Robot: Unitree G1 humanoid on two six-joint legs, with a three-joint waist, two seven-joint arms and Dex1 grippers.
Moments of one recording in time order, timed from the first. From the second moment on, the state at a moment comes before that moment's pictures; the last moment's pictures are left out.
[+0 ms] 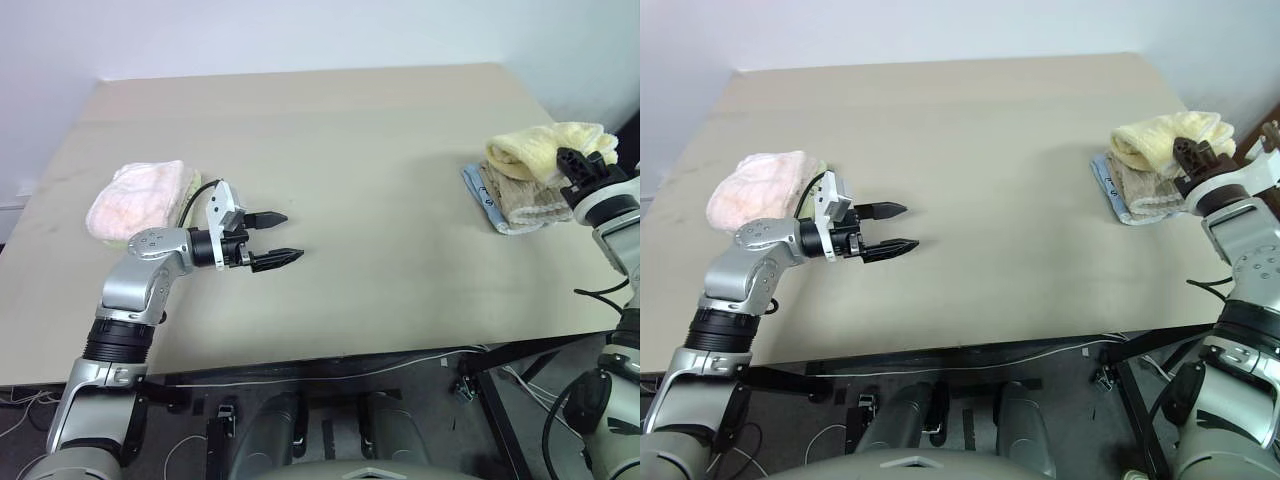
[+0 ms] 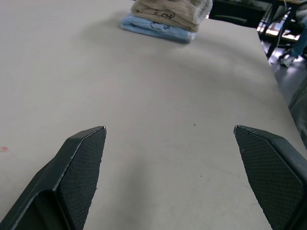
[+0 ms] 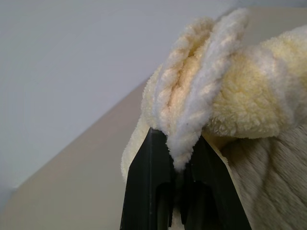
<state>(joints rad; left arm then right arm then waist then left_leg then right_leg) -0.52 0.55 -0.03 0.11 -0.43 0.40 -1.13 -0.56 -0.65 -0.59 0.31 1.06 0.65 0.11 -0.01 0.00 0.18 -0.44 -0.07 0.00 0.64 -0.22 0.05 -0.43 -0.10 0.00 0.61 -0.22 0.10</state>
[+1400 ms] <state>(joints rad) -0.56 0.58 0.04 0.09 -0.51 0.46 -1.12 -0.04 -0.65 -0.70 -0.28 1.22 0.93 0.17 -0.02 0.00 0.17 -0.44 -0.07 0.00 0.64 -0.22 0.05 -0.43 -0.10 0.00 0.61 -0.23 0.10</state>
